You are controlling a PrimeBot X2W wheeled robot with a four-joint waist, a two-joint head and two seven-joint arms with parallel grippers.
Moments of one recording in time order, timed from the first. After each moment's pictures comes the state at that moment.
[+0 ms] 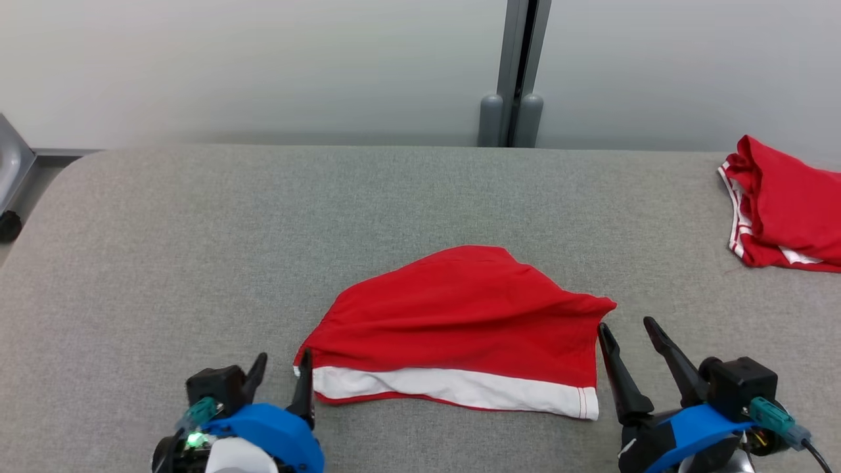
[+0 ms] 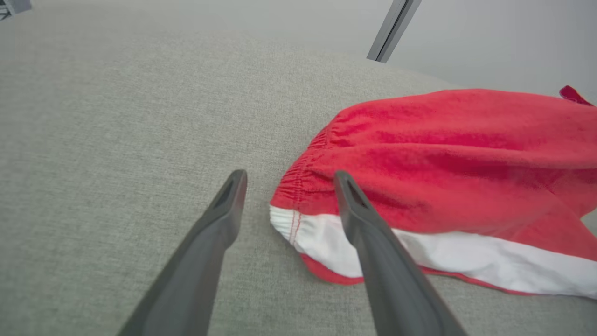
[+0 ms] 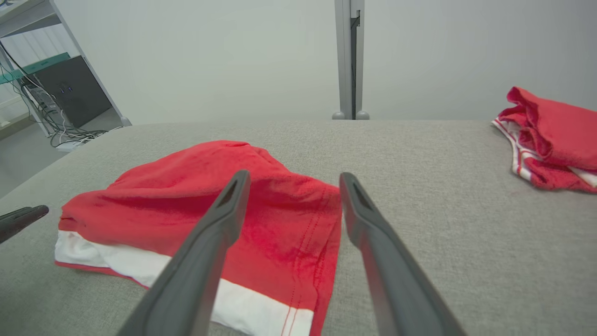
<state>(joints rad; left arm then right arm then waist) -0.25 0.34 -0.74 0.41 -0.90 0.27 -0.18 -0.02 -0.05 0.07 0.10 0.20 0.13 -0.04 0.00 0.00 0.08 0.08</state>
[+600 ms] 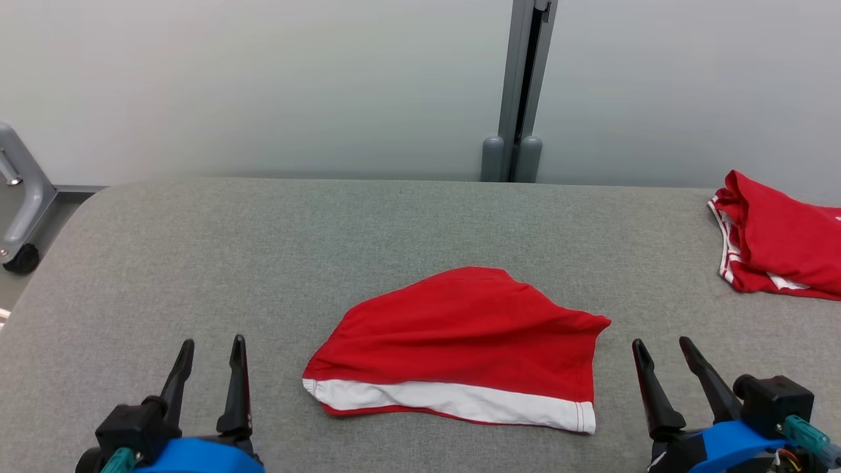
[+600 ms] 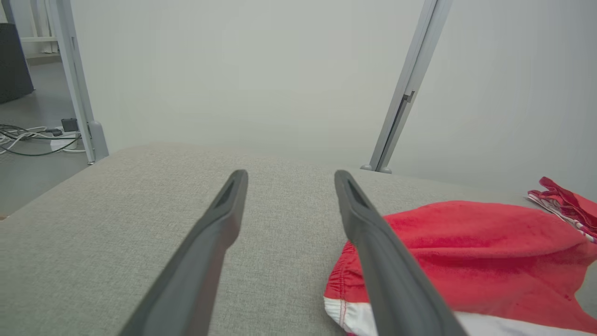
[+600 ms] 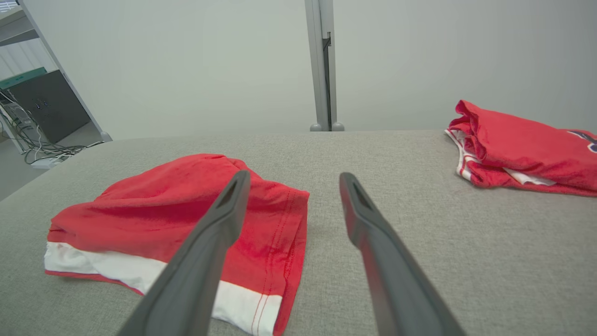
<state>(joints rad) -0.02 0.34 -0.36 0.17 -0.59 0.13 -0.26 0.05 -0.05 -0.02 0.07 0.21 0.13 -0.02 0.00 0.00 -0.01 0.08</state>
